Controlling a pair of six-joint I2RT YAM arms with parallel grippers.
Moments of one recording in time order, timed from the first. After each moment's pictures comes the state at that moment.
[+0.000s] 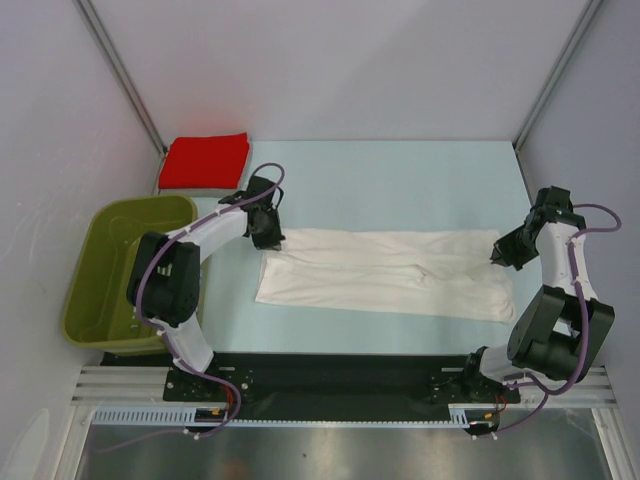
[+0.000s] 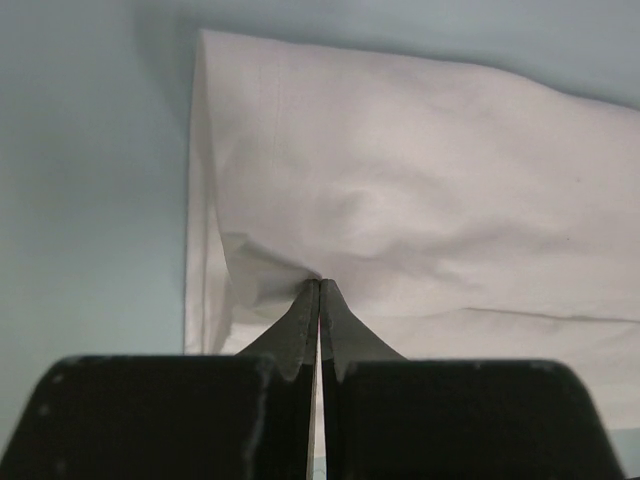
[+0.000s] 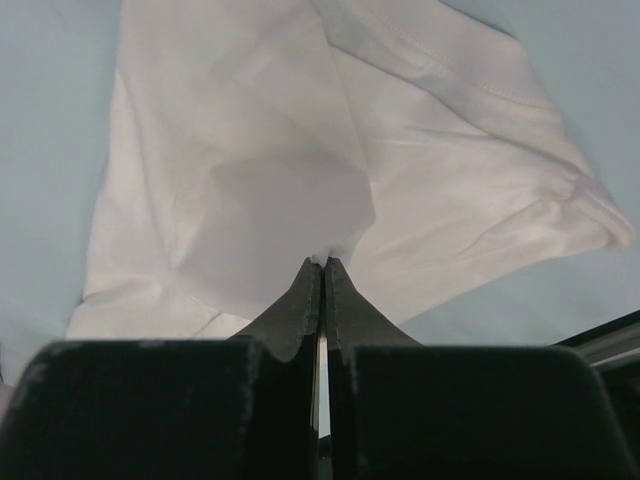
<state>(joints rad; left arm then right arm) -0.35 1.76 1.19 -0.56 0.01 -0.52 -0.38 1.41 1.11 -0.90 -0.08 0.67</state>
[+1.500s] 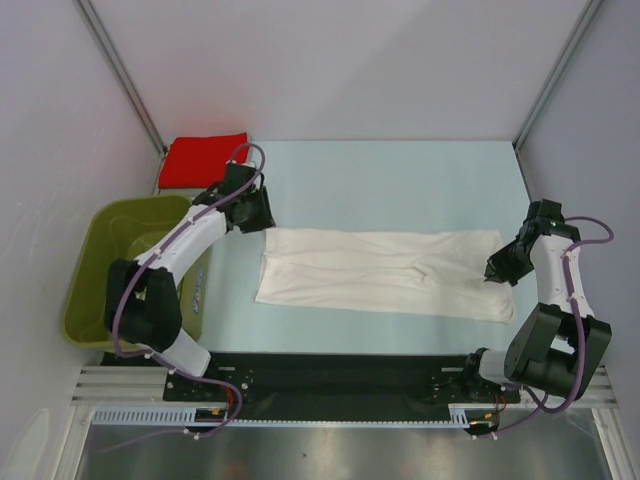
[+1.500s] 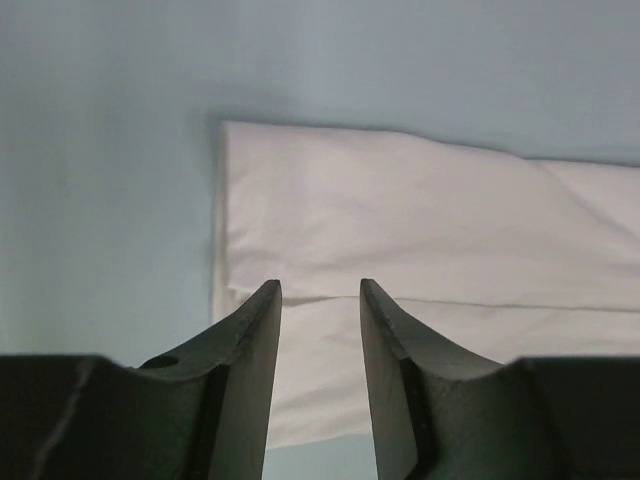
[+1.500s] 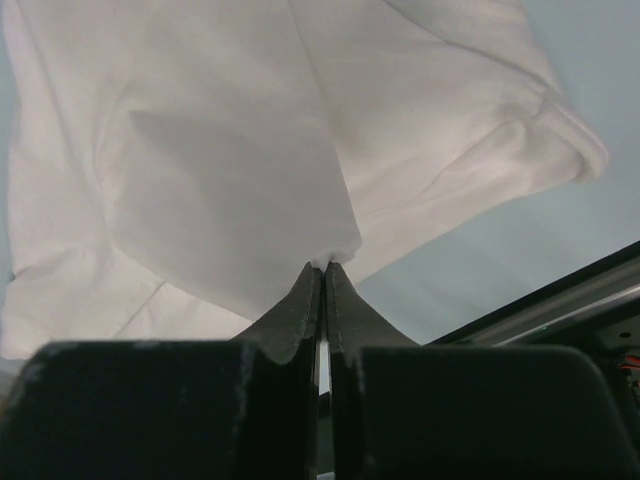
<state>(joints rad) -0.29 1.57 1.20 -0.57 -0.02 -0.45 -0.36 1.31 1.01 -0.98 -0.07 0.65</state>
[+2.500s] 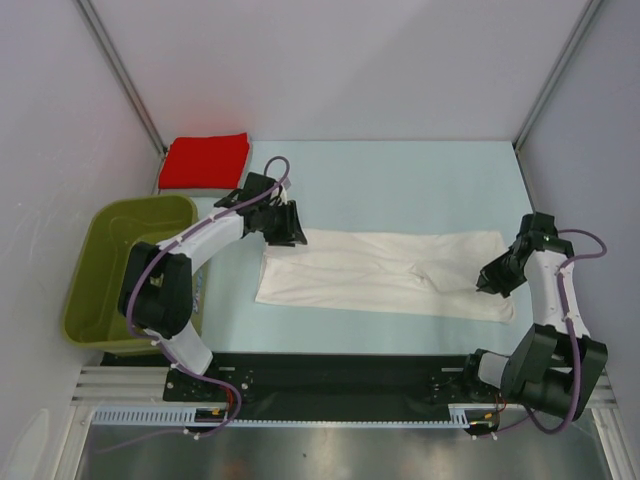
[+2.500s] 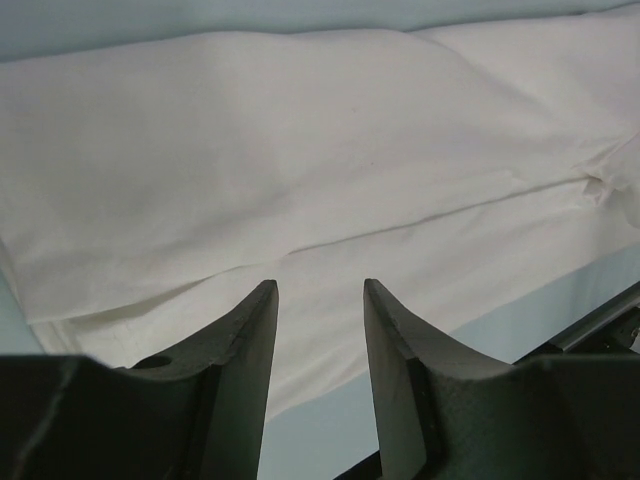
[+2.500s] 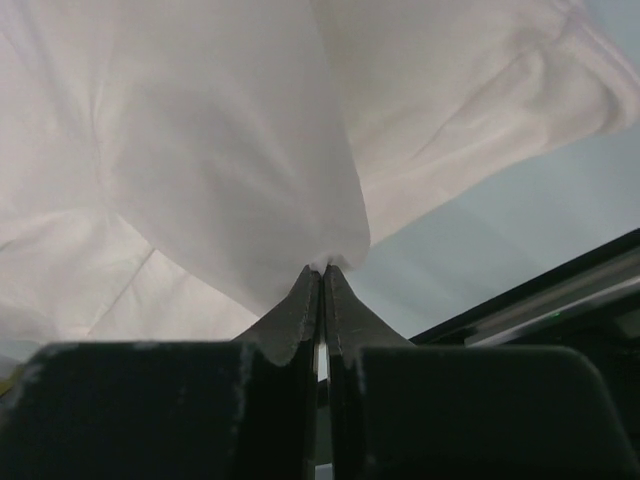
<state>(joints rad) -0.36 1.68 1.17 -0.46 0.34 -0.43 -0.33 1.23 0.90 -0.96 -0.11 0.68</state>
